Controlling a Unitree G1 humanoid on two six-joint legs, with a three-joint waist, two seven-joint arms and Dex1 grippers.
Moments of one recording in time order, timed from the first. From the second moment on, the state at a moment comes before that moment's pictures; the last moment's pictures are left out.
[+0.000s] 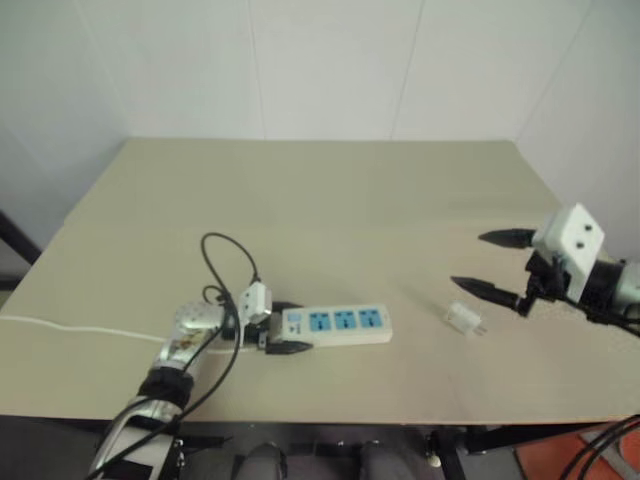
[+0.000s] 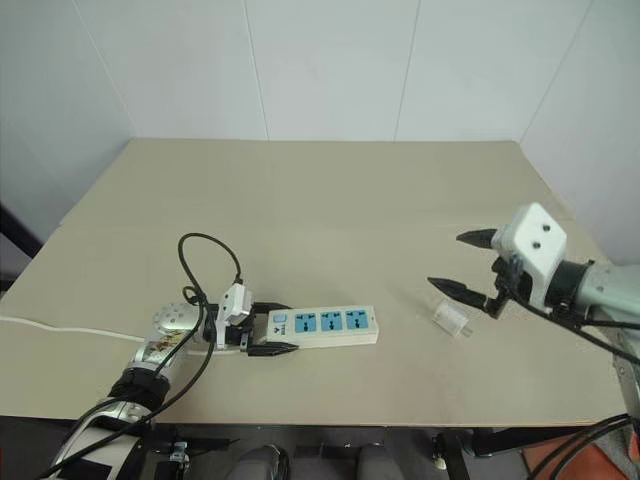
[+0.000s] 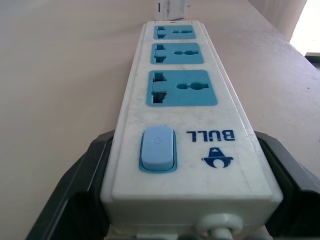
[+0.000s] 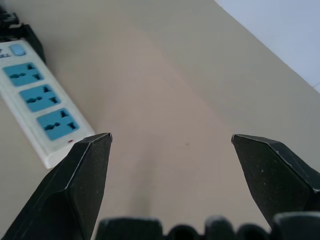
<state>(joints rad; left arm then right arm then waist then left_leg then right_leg) -0.50 0.41 -0.15 0.58 -0.22 -0.22 -1.41 -0.31 -1.00 -0.28 -0.40 0.48 0.71 0.87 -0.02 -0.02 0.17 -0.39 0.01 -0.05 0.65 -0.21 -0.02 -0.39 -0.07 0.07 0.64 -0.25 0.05</state>
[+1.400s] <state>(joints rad) -0.49 0.39 -0.18 0.56 -0.21 -0.26 -1.43 -0.94 -1.03 0.72 0.06 0.18 1.26 1.09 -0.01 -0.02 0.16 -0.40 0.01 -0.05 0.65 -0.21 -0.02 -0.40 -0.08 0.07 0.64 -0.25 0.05</state>
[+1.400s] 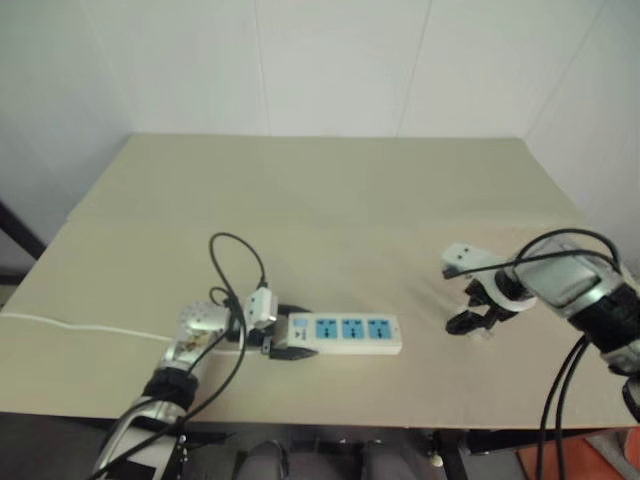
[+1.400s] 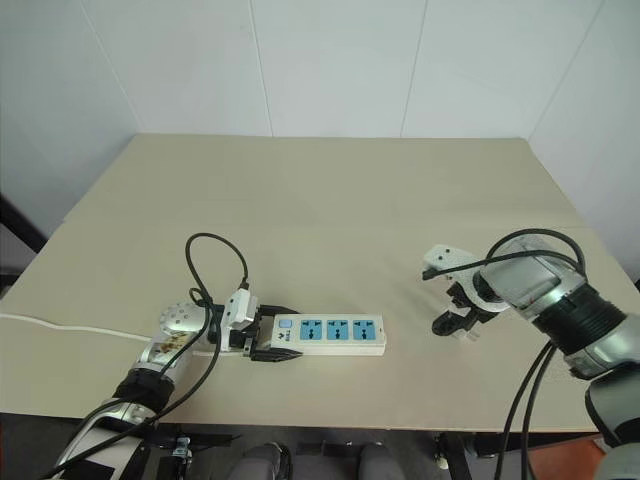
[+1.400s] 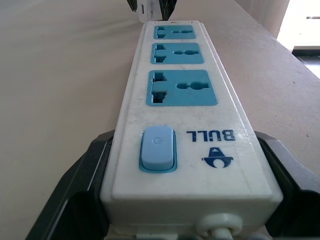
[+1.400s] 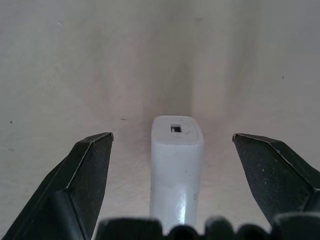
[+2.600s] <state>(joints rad) -0.50 0.40 -0.19 0.56 -0.21 -0.26 -1.44 -0.96 -0.65 0.09 0.21 0.23 0.89 0.79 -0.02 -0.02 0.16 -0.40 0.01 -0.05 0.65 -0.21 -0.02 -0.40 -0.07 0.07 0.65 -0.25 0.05</state>
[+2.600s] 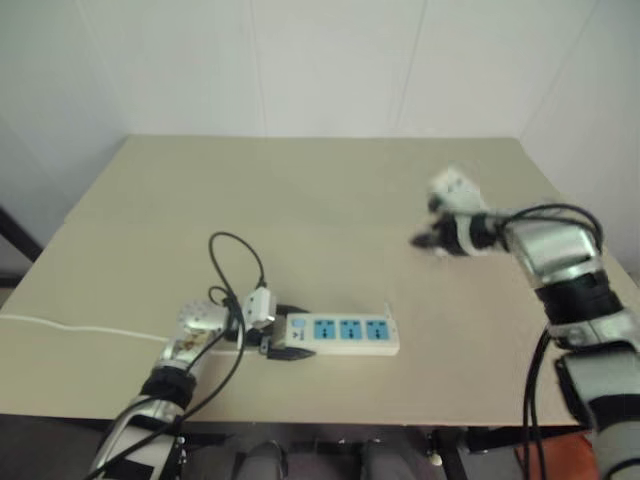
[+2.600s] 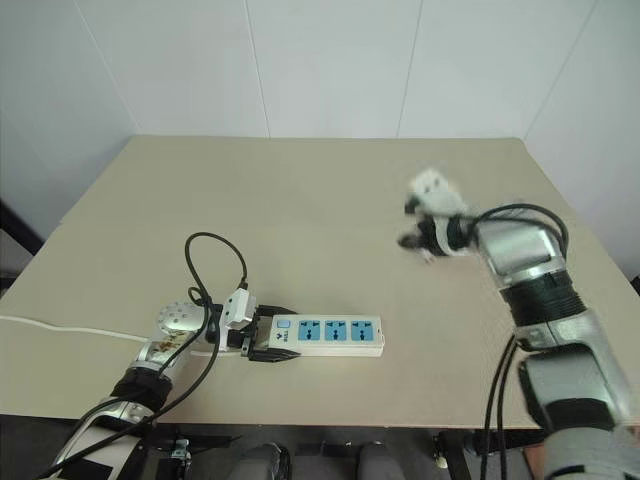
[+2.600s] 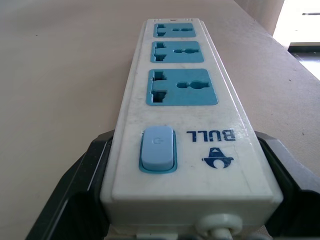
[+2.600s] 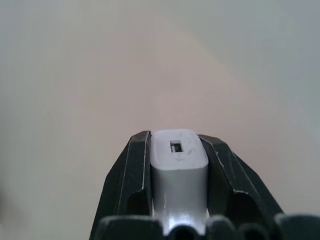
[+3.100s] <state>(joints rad) -0.50 0.42 -0.20 0.56 -0.21 -0.25 -1.44 -0.50 -0.40 -0.05 -0.10 0.47 0.50 0.98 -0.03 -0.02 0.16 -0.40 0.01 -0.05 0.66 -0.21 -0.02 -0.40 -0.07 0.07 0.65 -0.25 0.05</state>
